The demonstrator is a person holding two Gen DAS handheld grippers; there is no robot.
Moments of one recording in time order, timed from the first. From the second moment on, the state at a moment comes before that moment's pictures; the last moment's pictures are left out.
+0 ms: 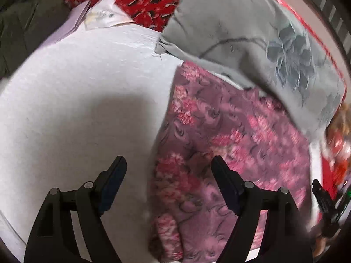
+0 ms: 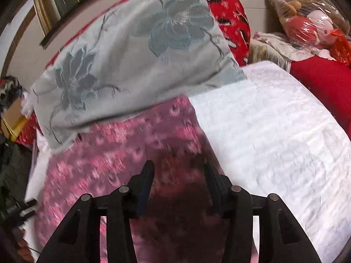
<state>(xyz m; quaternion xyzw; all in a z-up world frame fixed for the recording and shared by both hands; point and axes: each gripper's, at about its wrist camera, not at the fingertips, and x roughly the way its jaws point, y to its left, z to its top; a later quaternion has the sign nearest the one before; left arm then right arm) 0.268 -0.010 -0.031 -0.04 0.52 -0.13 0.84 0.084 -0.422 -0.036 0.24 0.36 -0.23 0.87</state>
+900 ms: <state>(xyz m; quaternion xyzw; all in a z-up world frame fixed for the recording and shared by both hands) 0.323 0.078 -0.051 -0.16 0.56 -0.13 0.80 0.153 -0.036 -0.071 -0.30 0.33 0.04 0.89</state>
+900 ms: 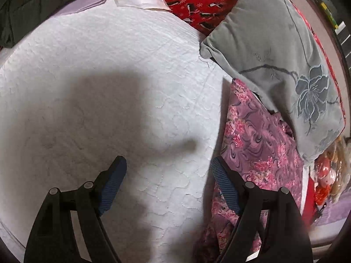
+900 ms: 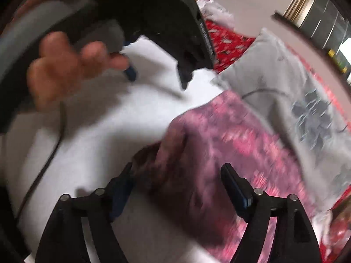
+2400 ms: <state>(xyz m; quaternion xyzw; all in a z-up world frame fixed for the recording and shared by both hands) 0.267 -0.305 0.002 -0.10 0.65 -0.39 0.65 0.032 -0.392 -0.042 0.33 0.28 -0.12 0.89</state>
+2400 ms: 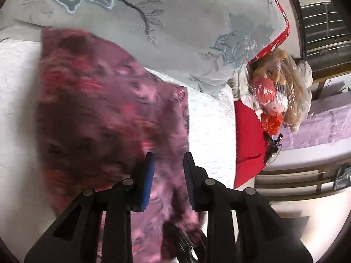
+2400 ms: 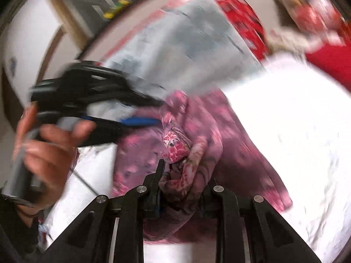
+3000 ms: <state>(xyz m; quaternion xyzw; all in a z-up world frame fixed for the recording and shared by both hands) 0.265 -0.200 0.003 -0.12 0.58 -0.36 0.72 0.168 -0.453 -0.028 0.35 0.35 -0.04 0.87</state>
